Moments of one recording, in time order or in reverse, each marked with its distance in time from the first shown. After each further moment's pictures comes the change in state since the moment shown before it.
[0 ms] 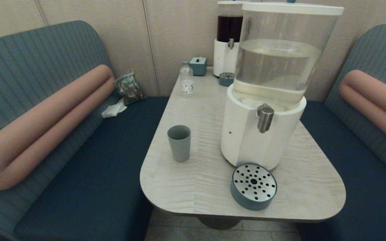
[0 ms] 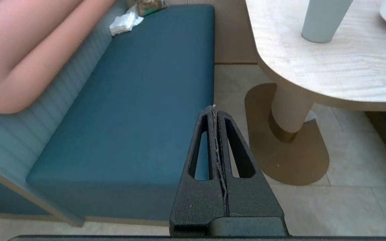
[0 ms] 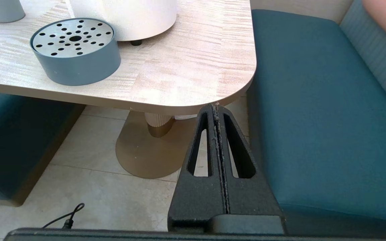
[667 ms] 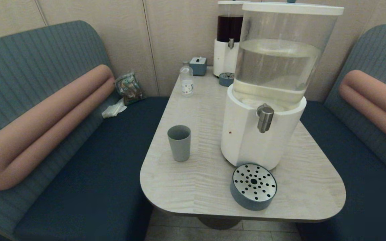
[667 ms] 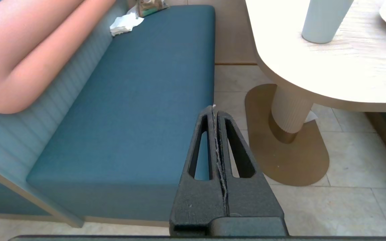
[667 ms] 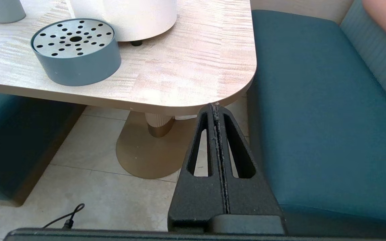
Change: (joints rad) left arm 0.000 -0.001 0.003 -0.001 0.001 0.000; right arm 0.000 0.000 0.000 -0.002 0.000 0.001
